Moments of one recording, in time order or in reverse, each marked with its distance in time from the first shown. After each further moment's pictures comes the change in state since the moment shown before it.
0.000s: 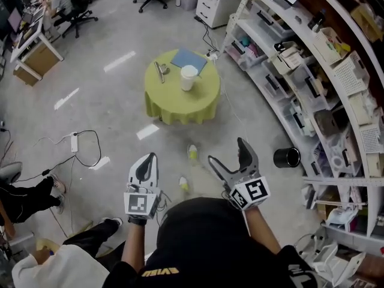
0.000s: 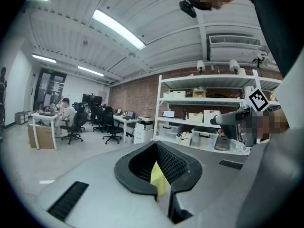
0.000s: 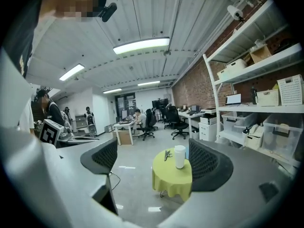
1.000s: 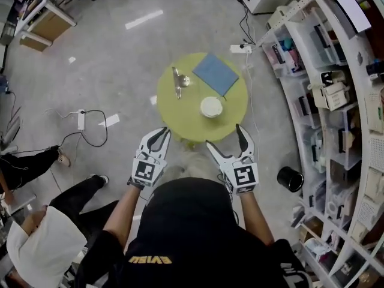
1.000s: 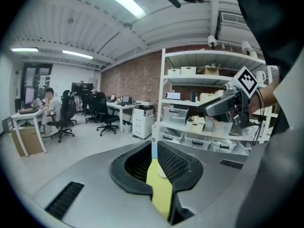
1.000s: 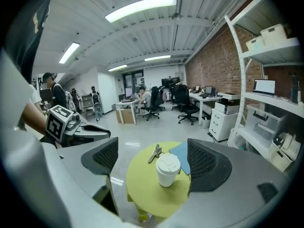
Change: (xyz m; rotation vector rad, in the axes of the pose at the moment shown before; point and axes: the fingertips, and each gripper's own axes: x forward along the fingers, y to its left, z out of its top) left arm 0.346 0.153 -0.052 0.070 0.204 -0.083; right arm 0.350 -0.172 -0.027 -0.079 0.297 0.124
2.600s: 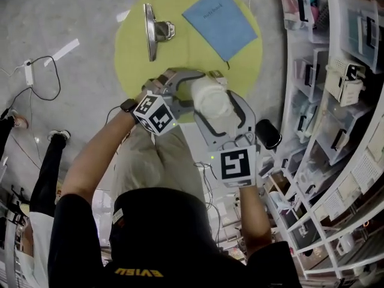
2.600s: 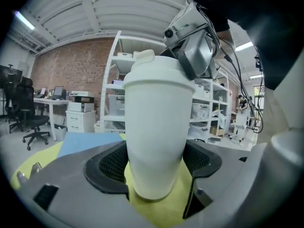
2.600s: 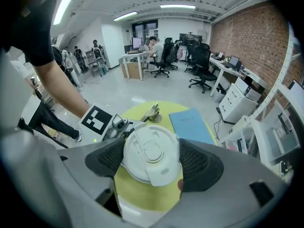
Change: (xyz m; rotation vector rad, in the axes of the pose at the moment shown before) left arm 0.251 -0.070 -0.164 0.243 -0.046 -0.729; right arm 0.182 -0.048 -0.123 -0.251 0.542 0.138
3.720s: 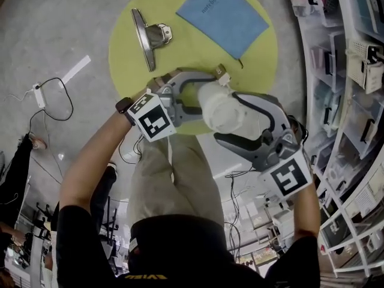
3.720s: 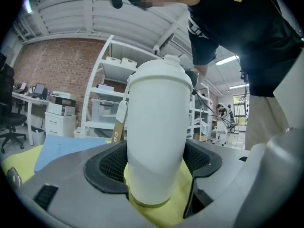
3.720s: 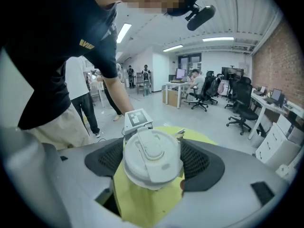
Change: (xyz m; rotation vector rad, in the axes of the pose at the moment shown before) left arm -0.002 0.008 -0.002 0.030 -0.112 -0.231; right arm -0.008 0.010 -0.010 -0.312 -0.327 0.364
